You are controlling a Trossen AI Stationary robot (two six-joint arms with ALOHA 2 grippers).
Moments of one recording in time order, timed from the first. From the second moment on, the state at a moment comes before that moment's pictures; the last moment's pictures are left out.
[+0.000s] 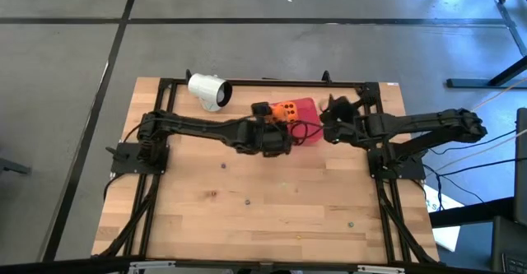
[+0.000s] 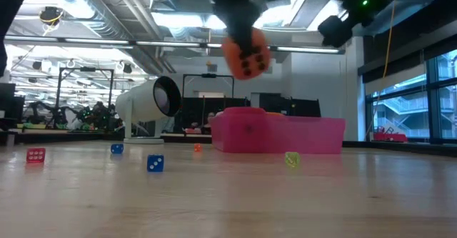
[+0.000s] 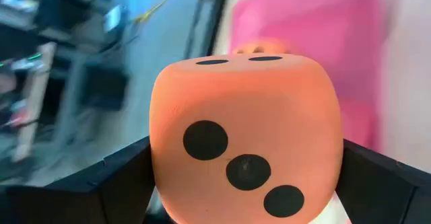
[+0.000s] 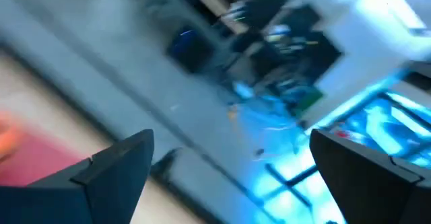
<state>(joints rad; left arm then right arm) -0.04 1.91 1.84 -0.96 -0.79 0.00 0.06 1.16 0.91 -0.80 1.39 0.35</state>
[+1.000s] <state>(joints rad) 0.18 2.07 1.84 -0.81 -0.20 0.18 0.06 1.01 0.91 -0.95 1.15 0.41</state>
